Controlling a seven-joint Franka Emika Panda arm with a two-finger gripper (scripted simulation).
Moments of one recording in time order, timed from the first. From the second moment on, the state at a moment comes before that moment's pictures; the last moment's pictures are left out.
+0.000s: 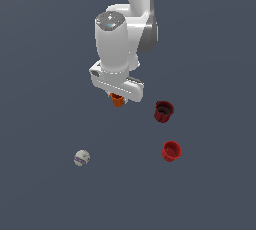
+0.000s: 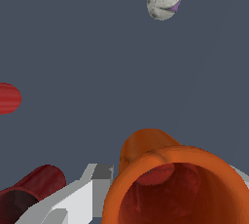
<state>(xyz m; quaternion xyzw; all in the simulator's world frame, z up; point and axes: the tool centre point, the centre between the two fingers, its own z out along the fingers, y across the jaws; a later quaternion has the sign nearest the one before) -0.040 -0.041 0.203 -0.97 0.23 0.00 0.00</state>
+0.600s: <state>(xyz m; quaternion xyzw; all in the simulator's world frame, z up) -0.062 -0.136 0.320 -0.97 0.23 0.00 0.00</state>
